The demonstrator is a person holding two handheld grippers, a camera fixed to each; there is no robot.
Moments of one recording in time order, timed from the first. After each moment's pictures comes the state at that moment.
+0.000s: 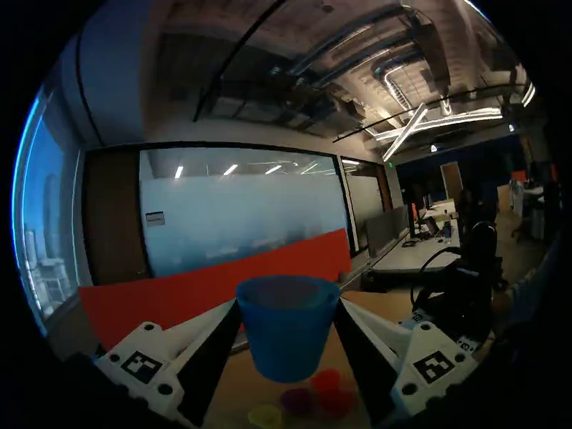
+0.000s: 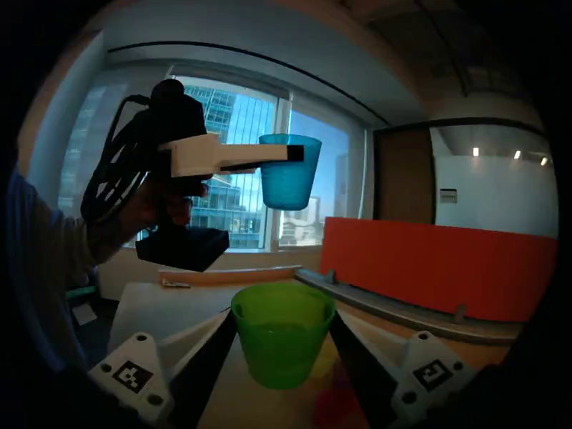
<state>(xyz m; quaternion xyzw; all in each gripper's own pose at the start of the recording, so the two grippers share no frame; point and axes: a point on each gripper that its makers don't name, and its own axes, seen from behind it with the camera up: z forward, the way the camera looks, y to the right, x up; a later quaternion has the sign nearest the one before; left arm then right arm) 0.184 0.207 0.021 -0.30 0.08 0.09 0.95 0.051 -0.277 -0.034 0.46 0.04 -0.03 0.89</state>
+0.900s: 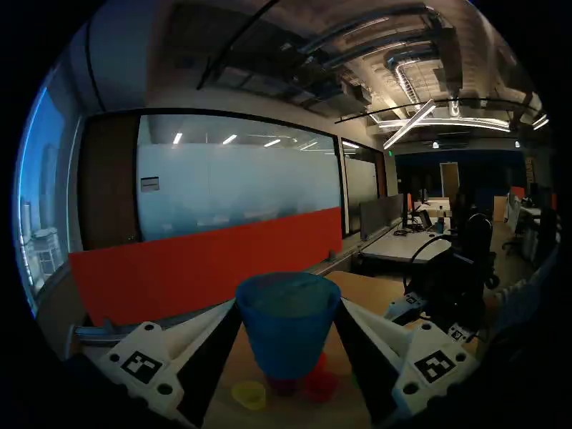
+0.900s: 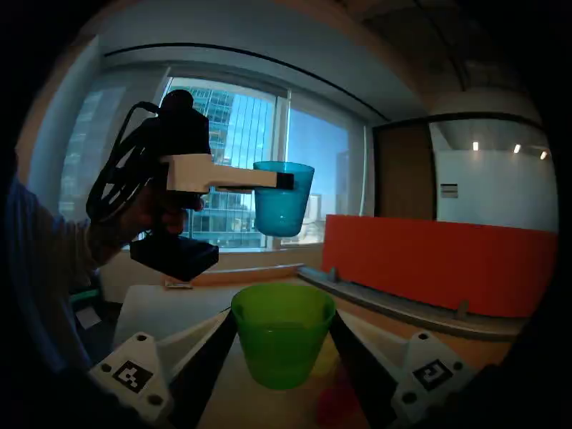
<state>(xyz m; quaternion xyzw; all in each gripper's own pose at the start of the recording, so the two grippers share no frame) 0.150 0.196 0.026 -0.32 0.01 0.07 0.95 0.049 -0.276 -0.036 0.46 0.03 -0.03 0.89</state>
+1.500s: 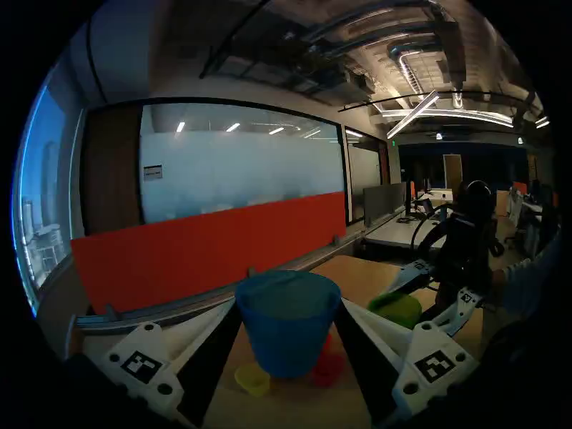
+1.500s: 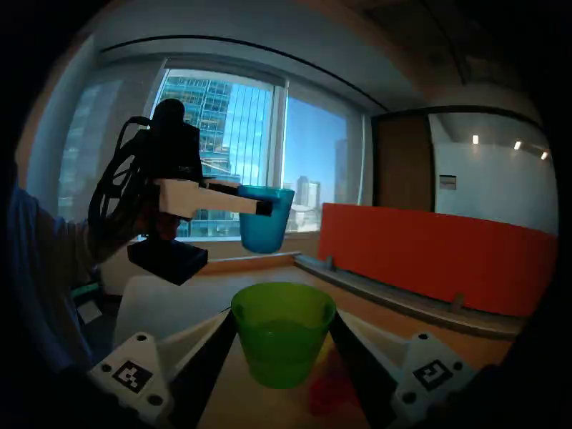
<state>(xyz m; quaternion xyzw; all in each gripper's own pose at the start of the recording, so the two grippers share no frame) 0.108 0.176 0.027 -0.31 -0.02 0.08 0.95 0.043 -0.257 -0.034 0.45 0.00 -0.04 0.89</state>
